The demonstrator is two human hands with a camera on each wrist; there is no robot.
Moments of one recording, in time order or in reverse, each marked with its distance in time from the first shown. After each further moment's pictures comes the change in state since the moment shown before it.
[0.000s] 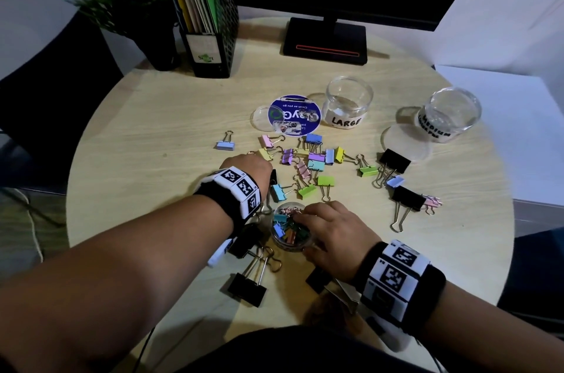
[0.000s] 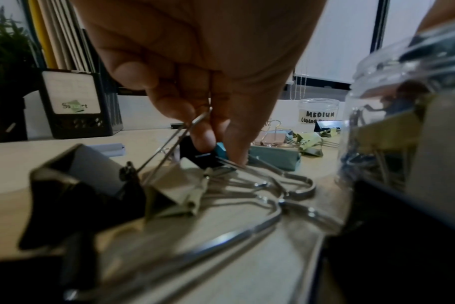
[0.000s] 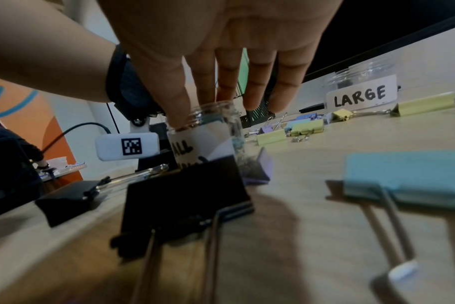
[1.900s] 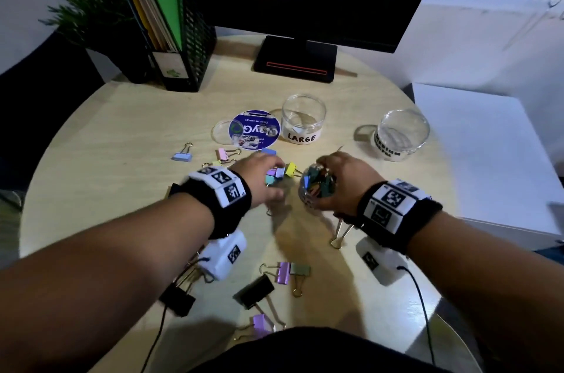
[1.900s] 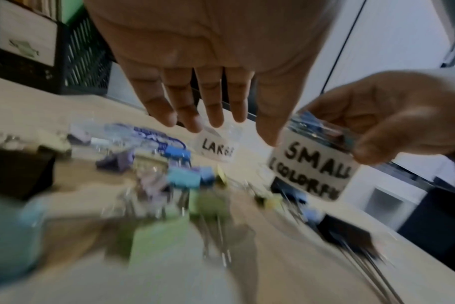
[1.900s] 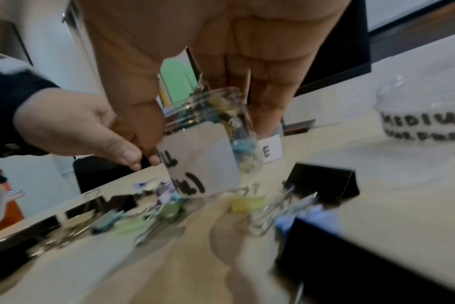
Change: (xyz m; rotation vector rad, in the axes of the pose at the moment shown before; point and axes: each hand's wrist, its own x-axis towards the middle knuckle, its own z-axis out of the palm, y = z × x) left_hand 0.004 0.092 -0.051 -0.554 0.051 0.002; right_hand 0.007 0.126 -0.093 0.047 0.106 0.192
